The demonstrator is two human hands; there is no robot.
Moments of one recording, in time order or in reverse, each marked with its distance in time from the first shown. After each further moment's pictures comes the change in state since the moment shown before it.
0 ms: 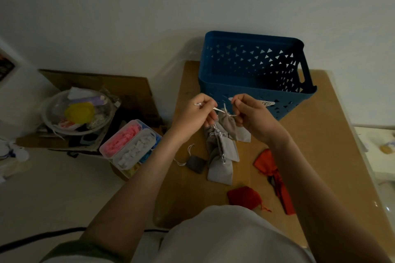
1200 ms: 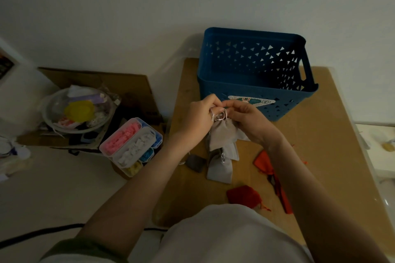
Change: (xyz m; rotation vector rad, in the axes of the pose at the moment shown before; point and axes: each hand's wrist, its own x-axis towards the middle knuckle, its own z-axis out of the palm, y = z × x) left_hand 0.007 -0.011 0.018 0.458 0.156 0.340; right_hand 0.009 0.017 -0.003 -0.051 -0.077 0.054
